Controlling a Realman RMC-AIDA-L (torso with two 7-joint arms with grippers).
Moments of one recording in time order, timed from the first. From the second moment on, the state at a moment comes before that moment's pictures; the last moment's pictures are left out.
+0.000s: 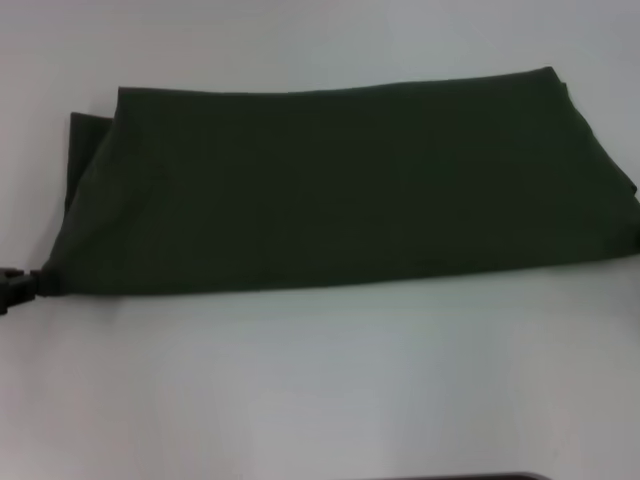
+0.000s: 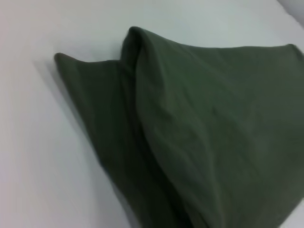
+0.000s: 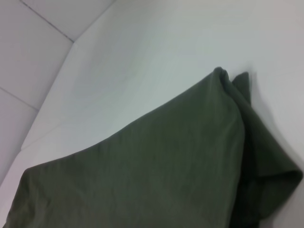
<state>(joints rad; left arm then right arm) -0.36 -1.99 0.58 0.83 2.35 1.62 -1.86 0.24 1.99 -0.31 -0.66 -2.20 -1.57 1.90</state>
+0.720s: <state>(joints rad) -0.28 -1.99 0.53 0.83 2.35 1.81 -1.77 0.10 2.02 -0.26 -0.65 -2.21 -1.65 1.80</state>
